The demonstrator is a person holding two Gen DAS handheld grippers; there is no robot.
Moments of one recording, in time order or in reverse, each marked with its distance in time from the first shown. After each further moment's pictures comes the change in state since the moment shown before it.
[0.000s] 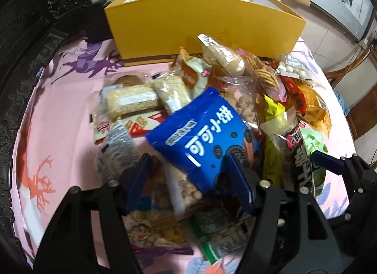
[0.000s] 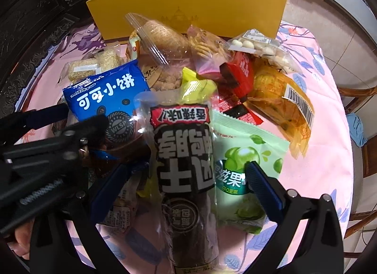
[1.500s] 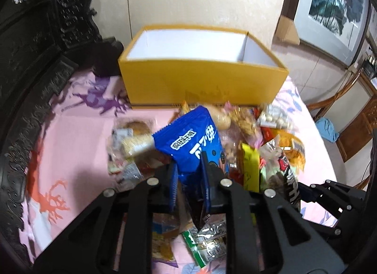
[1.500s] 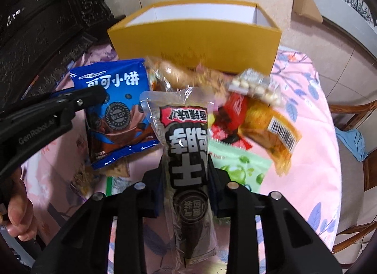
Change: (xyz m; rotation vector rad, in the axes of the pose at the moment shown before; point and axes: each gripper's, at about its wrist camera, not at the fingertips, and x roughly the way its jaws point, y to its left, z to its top) left arm -0.067 0.010 0.030 -0.040 -0.187 -0.038; right arm -0.053 -0.005 0.015 -0.024 -0.129 0.063
